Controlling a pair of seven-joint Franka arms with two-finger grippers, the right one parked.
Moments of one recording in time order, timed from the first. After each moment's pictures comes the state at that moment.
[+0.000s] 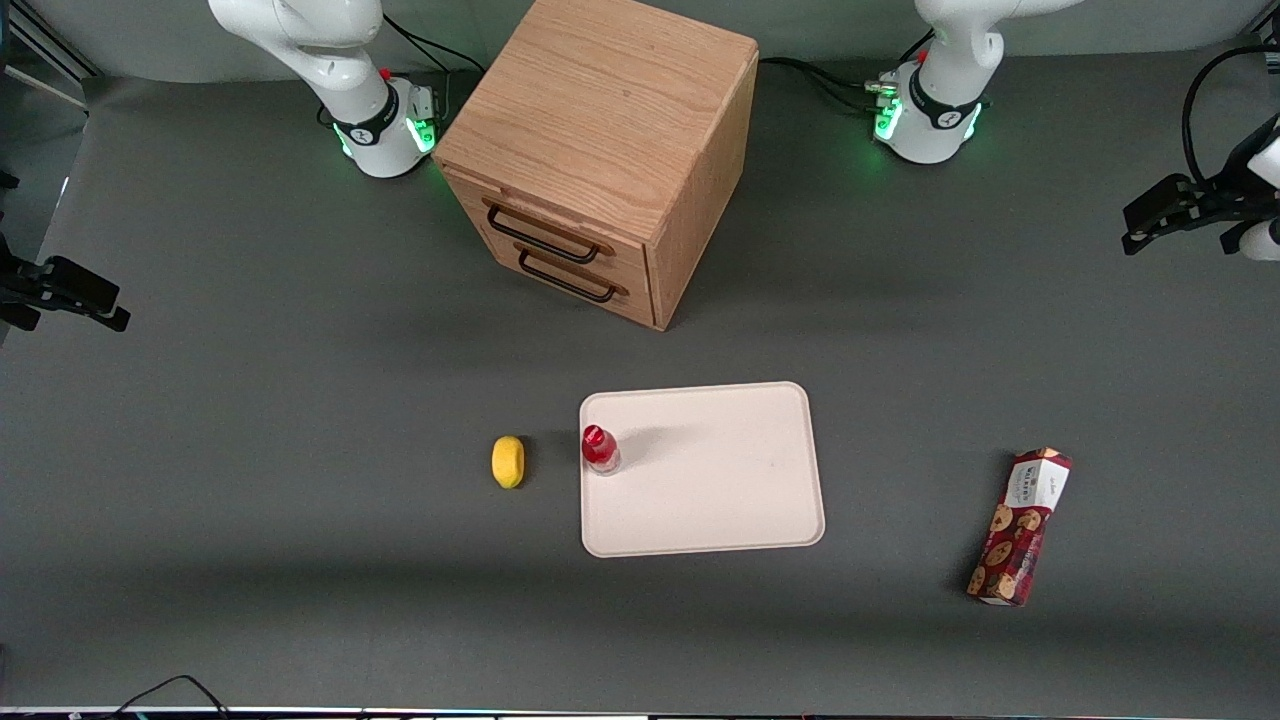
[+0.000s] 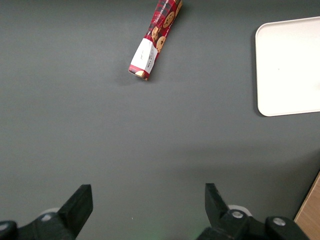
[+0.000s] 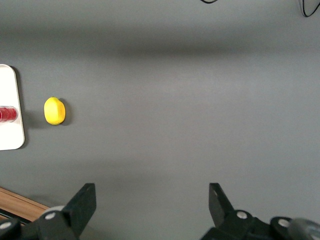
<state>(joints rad) 0.12 -0.14 -0.11 -1.73 0.02 1.60 0.06</state>
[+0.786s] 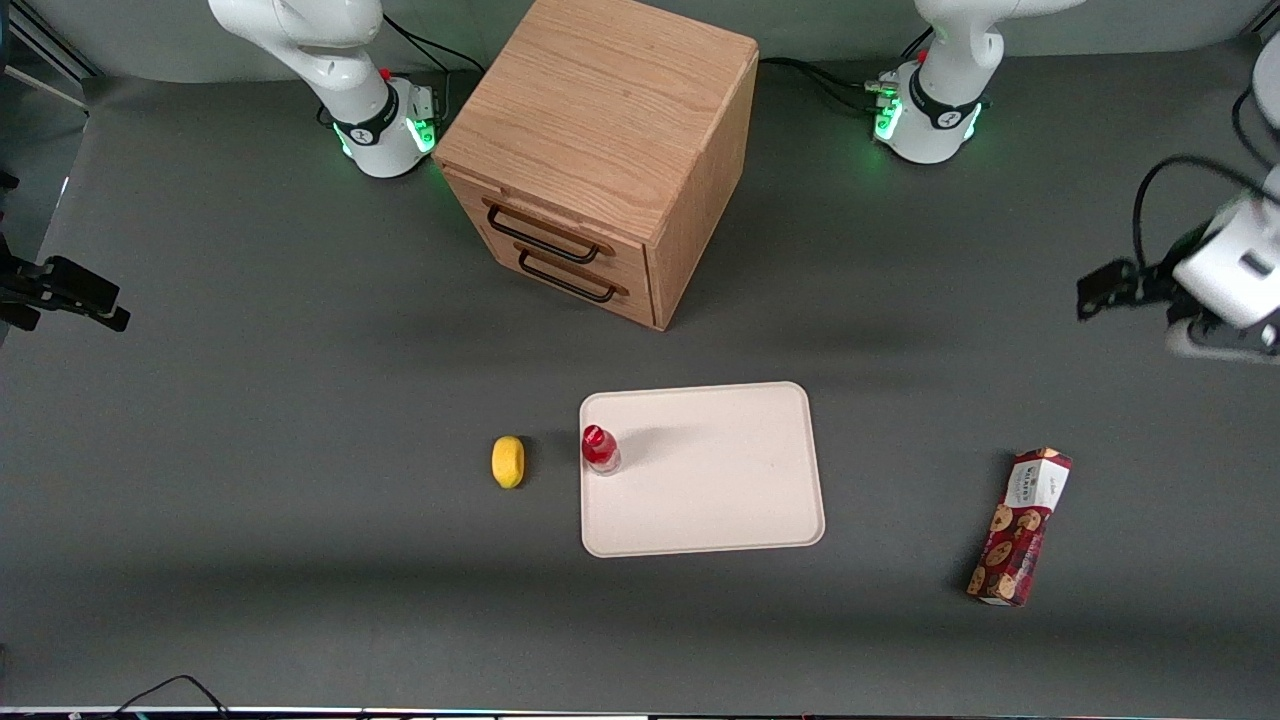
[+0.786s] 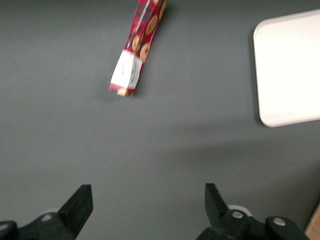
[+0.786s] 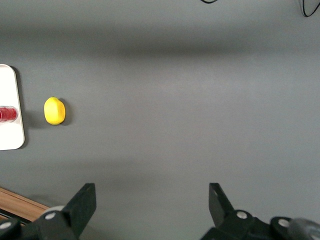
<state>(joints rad) 0.08 0.10 -0.11 -1.65 0.03 1.72 0.08</state>
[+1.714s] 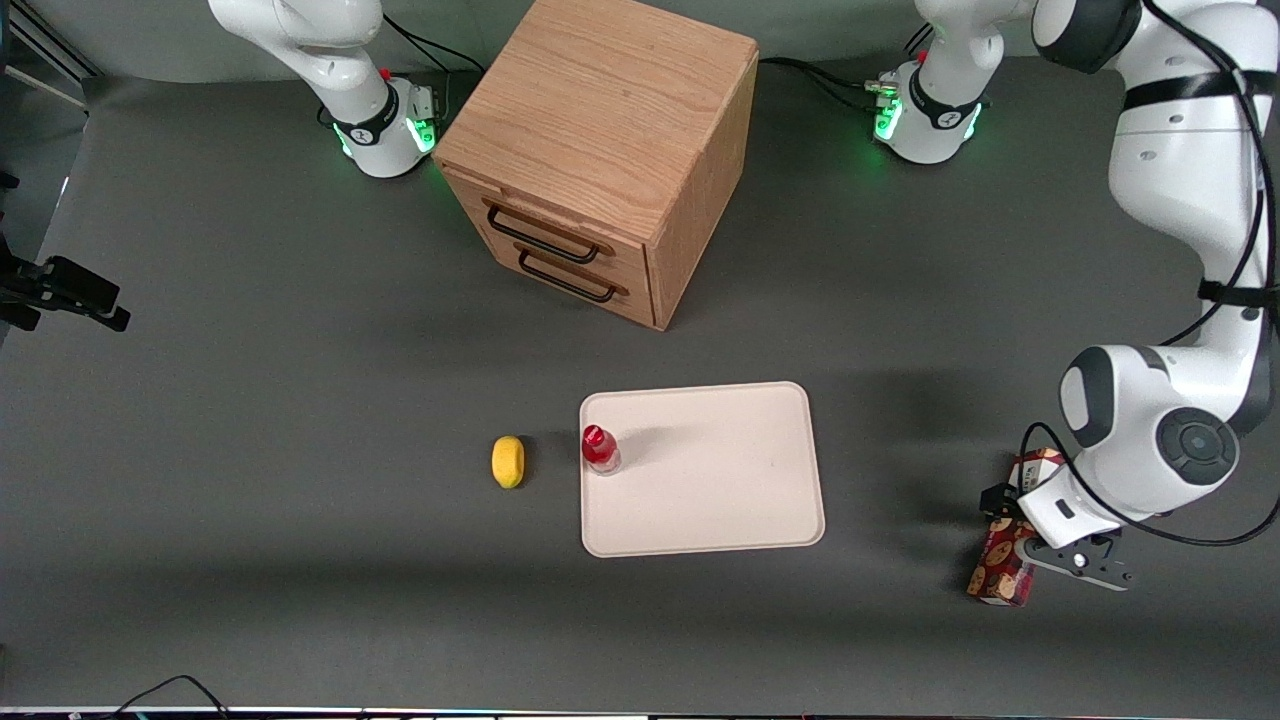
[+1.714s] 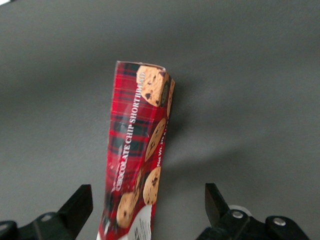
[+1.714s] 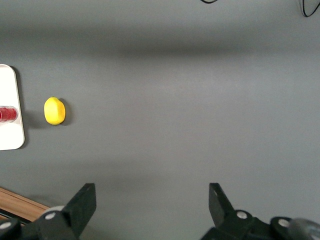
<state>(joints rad) 0.06 0.74 -0.08 -1.48 0.11 2.35 0.29</state>
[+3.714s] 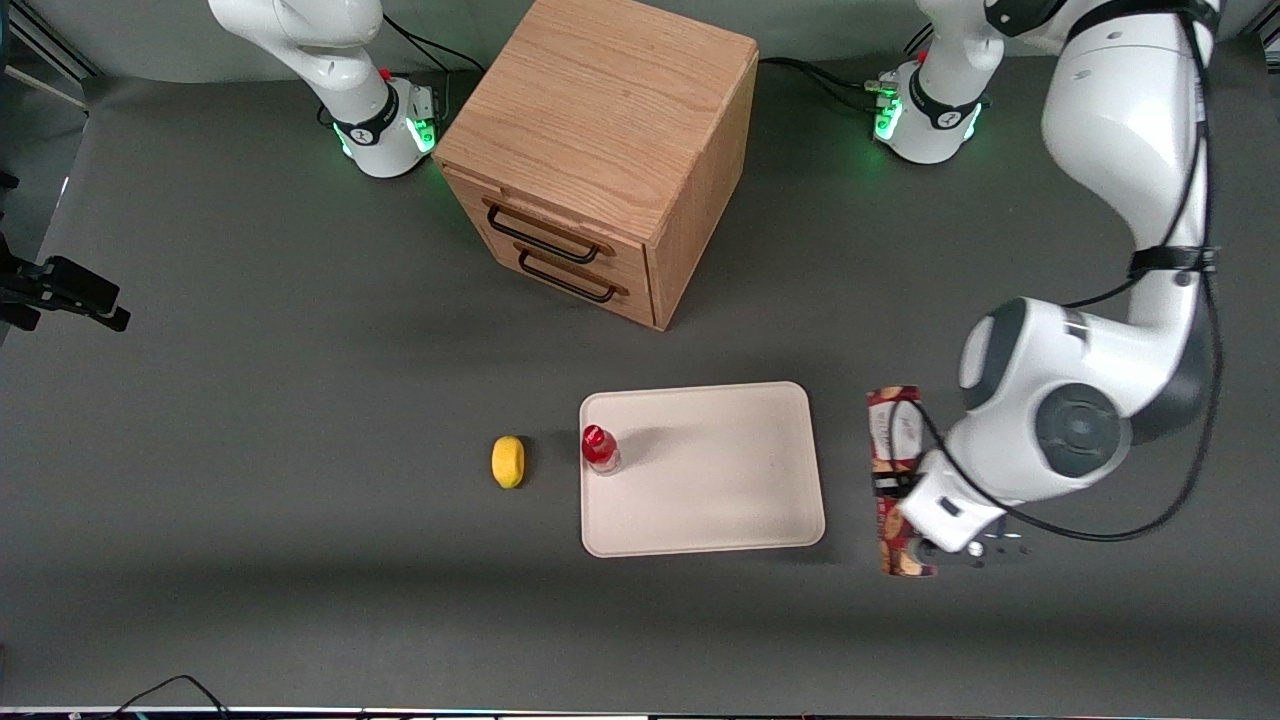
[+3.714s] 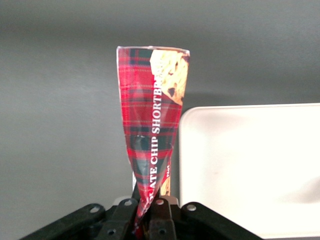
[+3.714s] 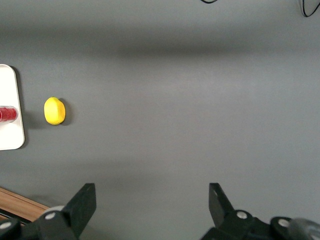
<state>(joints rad) -0.11 0.71 -0.29 -1.20 0.18 1.90 -0.44</state>
